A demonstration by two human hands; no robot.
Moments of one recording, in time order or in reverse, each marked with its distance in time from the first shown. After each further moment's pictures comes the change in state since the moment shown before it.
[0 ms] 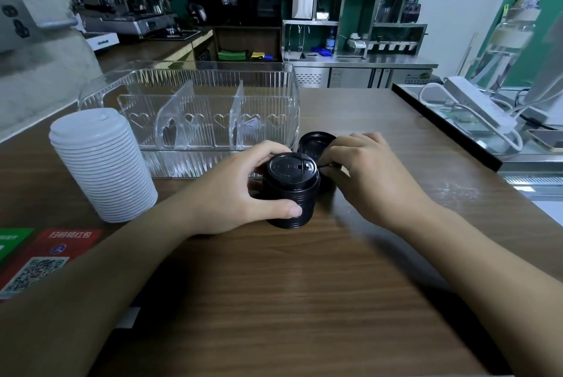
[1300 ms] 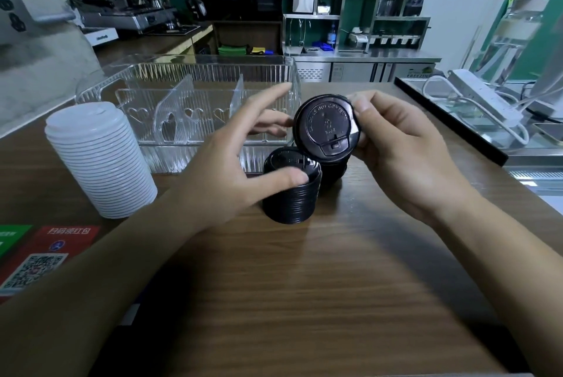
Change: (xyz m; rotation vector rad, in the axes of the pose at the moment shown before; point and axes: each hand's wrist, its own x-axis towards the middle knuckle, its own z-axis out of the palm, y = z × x) left_hand -0.005 0.013 0.001 0.014 0.324 0.199; right_hand 0.005 -0.029 -0.042 1.263 0.128 0.366
